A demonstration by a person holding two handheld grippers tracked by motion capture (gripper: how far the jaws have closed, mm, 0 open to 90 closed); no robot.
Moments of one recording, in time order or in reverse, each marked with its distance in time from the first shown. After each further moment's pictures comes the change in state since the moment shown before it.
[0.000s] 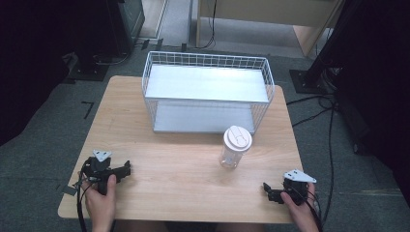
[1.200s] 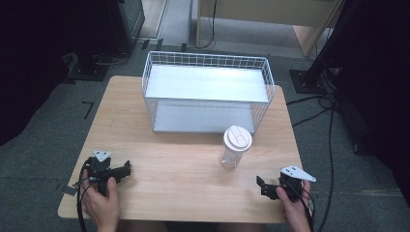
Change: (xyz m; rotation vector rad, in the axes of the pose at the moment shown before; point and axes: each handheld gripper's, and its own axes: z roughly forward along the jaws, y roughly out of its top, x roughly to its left) left arm 0.000 0.000 0.000 0.000 0.000 -0.001; right arm 0.033 0.031 -0.017 -0.101 0.024 0.116
